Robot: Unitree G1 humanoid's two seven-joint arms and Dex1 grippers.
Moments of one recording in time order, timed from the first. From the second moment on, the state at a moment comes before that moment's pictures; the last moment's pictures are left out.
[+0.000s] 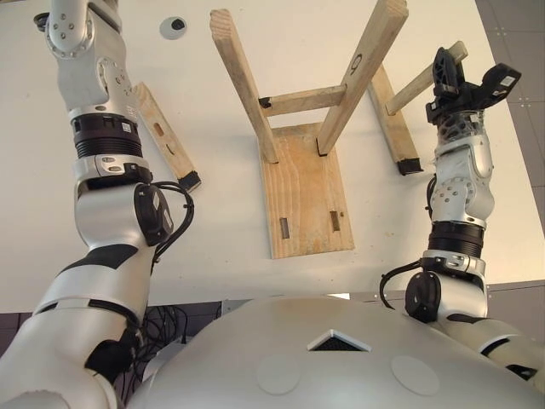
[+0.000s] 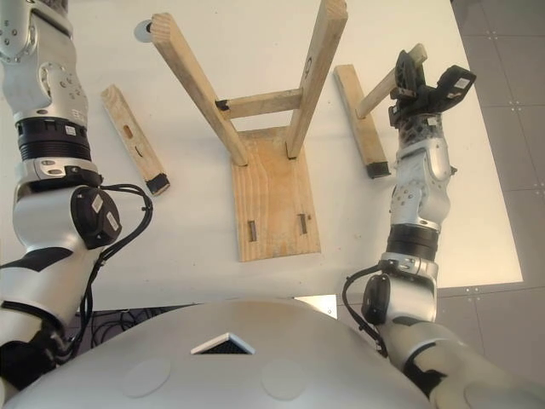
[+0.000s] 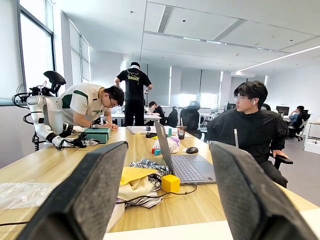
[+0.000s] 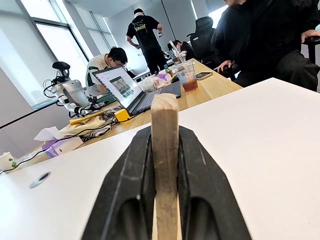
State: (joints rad) left arm -0.79 0.32 0.26 0.65 -0.26 -0.10 -0.29; right arm -0.24 -0.17 -0.32 0.27 0.50 0.05 0.38
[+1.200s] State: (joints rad) left arm -0.77 0.33 0.30 0.65 -0.27 -0.08 -0.26; right arm 0.03 -0.33 -0.05 -0.02 0.12 0.32 0.36
